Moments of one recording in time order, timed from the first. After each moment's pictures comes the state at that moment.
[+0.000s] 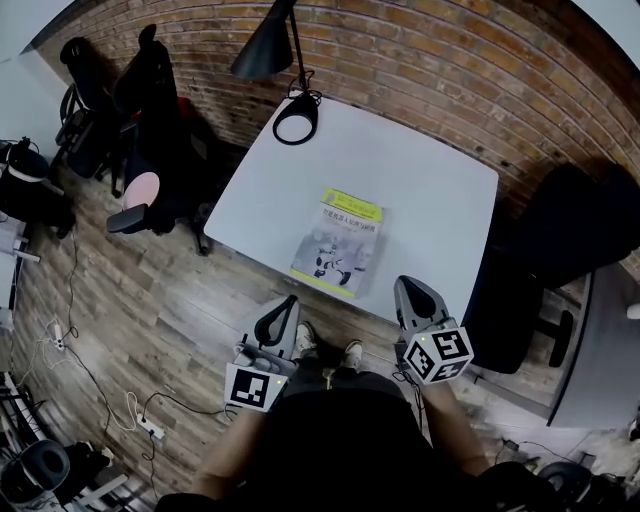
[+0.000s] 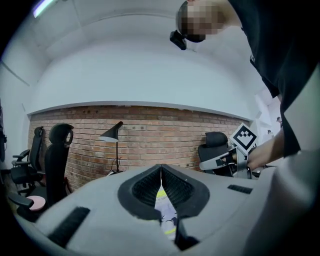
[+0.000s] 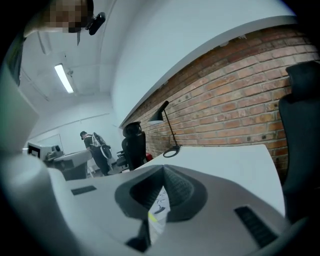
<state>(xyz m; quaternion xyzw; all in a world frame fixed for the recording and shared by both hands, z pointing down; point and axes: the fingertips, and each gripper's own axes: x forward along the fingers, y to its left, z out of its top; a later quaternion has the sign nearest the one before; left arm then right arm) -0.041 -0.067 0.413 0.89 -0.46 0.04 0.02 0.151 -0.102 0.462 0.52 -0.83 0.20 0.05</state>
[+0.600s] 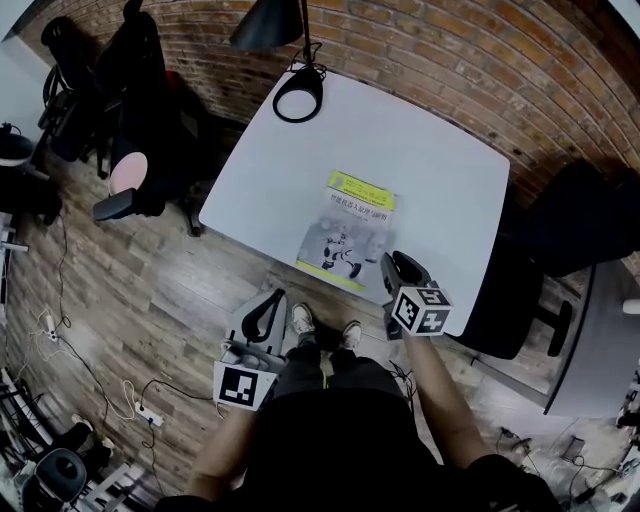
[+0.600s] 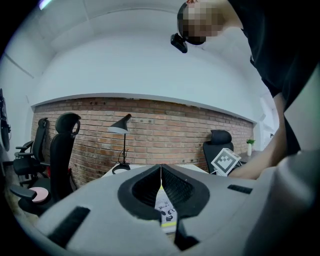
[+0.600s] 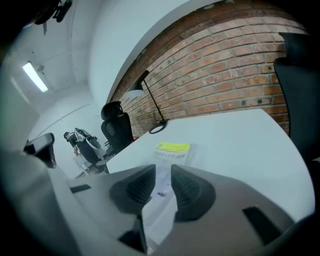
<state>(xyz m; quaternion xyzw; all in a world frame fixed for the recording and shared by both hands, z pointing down) -0.091 -0.090 0.444 0.88 -0.47 0.05 0.06 0.129 -0.161 0.594 0.55 -0.77 0.32 0.12</state>
